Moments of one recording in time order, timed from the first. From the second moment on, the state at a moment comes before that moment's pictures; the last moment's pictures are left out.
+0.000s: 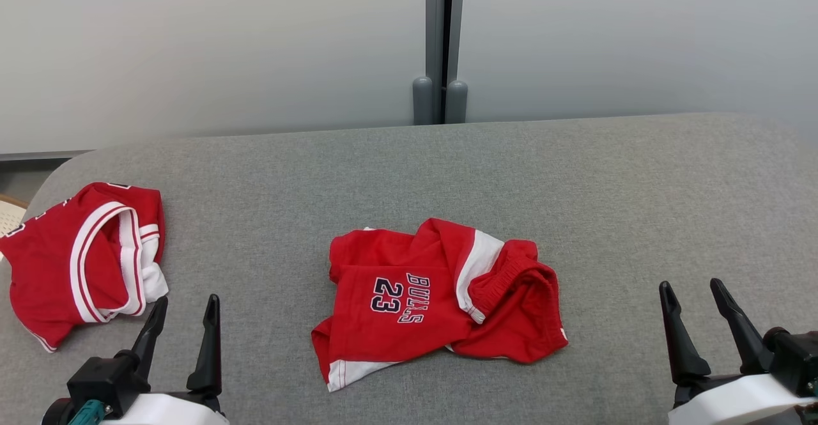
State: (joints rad) left arm 0.05 0.26 -0.16 0.12 -0.42 0.06 -0.21; right arm 0.09 -0.12 0.02 0.01 0.24 0.13 -0.01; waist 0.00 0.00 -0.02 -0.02
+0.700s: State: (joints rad) left arm 0.04 0.26 -0.19 0.04 -0.42 0.09 -0.18; right arm 0.08 -0.12 0.06 0.02 0.23 0.13 -0.01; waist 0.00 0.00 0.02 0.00
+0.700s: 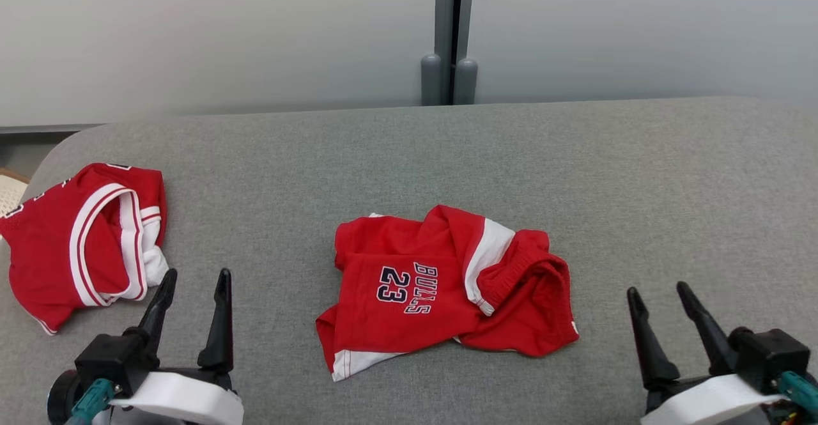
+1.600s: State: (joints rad) left arm -0.14 0.22 -0.26 0.04 -0.37 0.09 -0.23; right arm -0.14 -0.14 0.26 0.34 0.33 0.13 -0.15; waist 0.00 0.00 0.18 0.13
